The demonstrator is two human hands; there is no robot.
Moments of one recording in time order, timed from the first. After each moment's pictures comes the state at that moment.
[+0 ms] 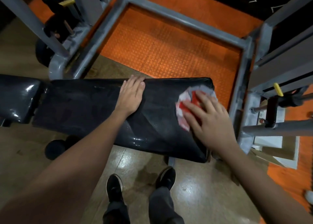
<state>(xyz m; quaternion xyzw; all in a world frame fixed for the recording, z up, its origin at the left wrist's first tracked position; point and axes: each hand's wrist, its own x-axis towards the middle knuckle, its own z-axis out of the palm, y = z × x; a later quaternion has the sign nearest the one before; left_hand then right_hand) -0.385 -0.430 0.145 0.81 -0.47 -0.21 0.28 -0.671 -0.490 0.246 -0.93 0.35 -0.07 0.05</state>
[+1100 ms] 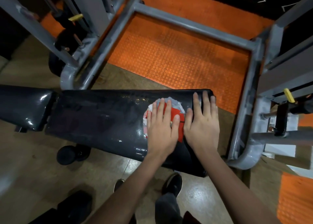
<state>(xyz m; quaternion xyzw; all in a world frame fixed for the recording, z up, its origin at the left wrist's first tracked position) -0.527 -0.415 0.205 0.84 -0.44 -0.17 0.27 -0.621 -0.490 0.229 -0.84 0.52 -0.16 0.05</state>
